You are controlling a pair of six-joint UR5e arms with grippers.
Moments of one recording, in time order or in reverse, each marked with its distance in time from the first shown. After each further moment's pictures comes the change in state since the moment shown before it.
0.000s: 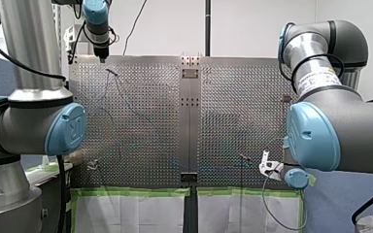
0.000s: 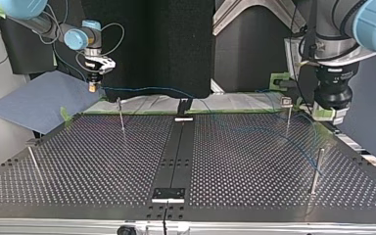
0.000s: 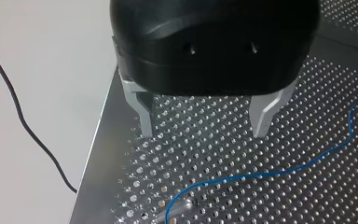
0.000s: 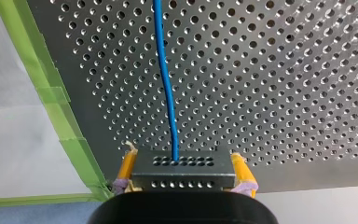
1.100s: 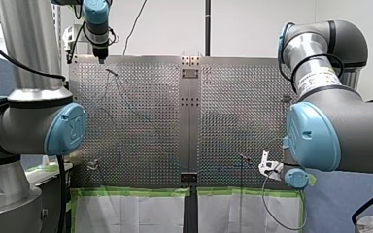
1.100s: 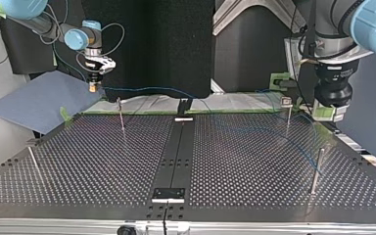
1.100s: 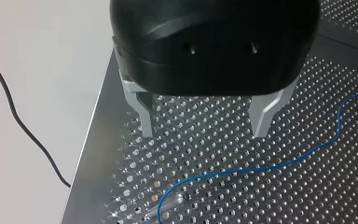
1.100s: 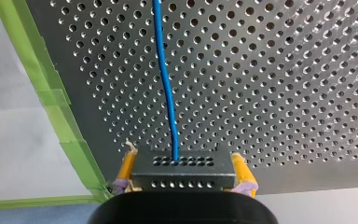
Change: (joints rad) left arm -0.007 0.000 -0.004 -0.016 -0.023 -0.001; right arm 0.002 0.000 0.000 -0.002 -0.002 0.003
